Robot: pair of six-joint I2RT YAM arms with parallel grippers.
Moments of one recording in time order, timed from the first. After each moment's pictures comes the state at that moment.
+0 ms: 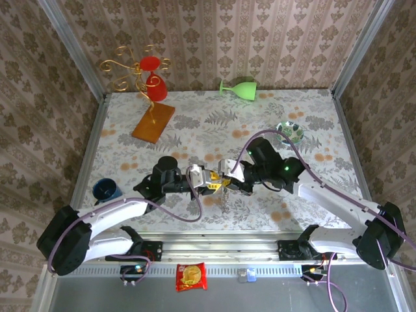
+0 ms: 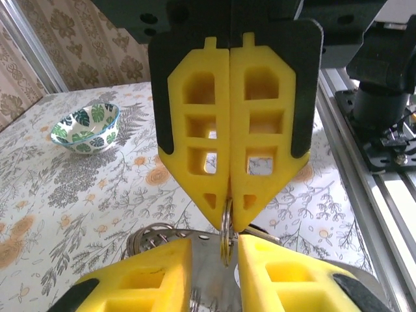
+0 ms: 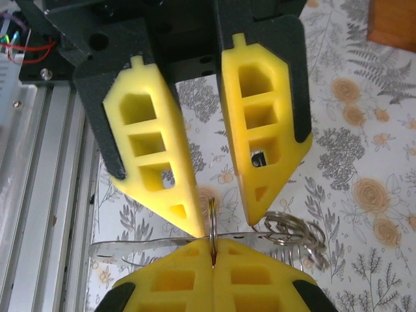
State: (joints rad) left arm -0.79 1.15 0.49 0.35 0.68 0.38; right arm 0.71 1.21 0.96 -0.58 -0.47 -0.61
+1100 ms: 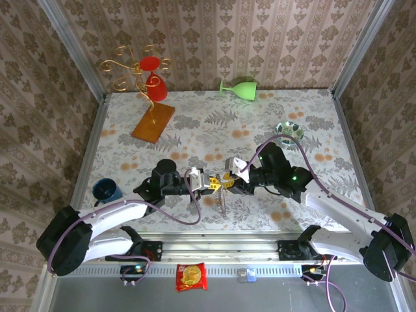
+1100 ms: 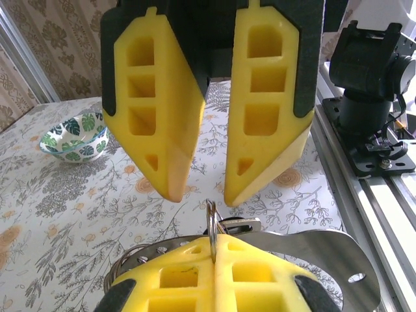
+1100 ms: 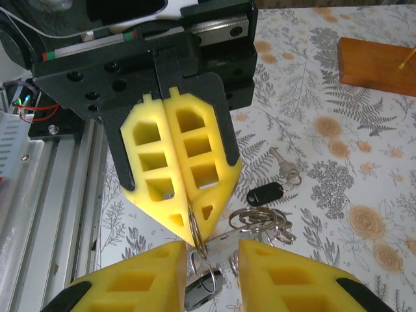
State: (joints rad) left arm -0.80 1.14 0.44 0.45 0.72 0.35; right arm 0.66 1.09 0.78 -0.29 -0.58 -0.46
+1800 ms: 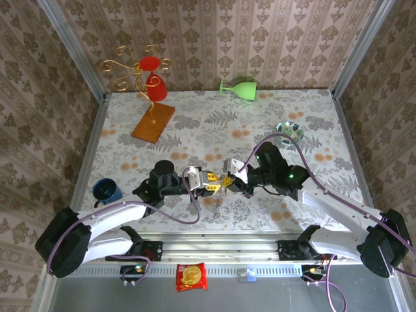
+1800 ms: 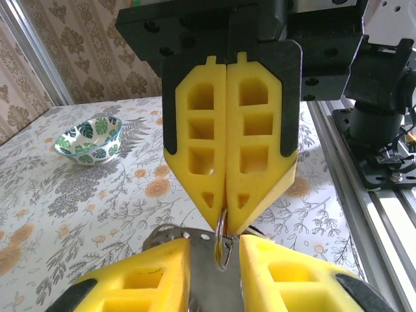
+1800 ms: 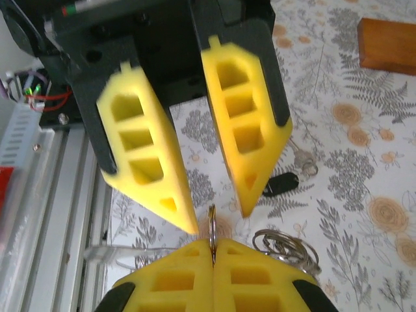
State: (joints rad) left arm -0.80 1.12 0.42 0.48 0.68 0.31; right arm 0.66 1.13 0.80 -0.36 -0.58 -0.49
